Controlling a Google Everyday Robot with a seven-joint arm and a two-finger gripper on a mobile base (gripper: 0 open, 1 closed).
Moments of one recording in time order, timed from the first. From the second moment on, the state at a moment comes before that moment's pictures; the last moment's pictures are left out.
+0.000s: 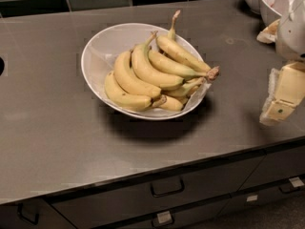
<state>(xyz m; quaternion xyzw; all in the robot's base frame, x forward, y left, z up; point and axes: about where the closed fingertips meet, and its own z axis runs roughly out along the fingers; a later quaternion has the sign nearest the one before) 0.438 -0.217 0.976 -0.60 0.78 -0.03 0.16</state>
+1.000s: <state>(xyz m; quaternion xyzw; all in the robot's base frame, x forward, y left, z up) 0.443 -0.176 0.992 -0.64 0.75 -0.04 0.17</state>
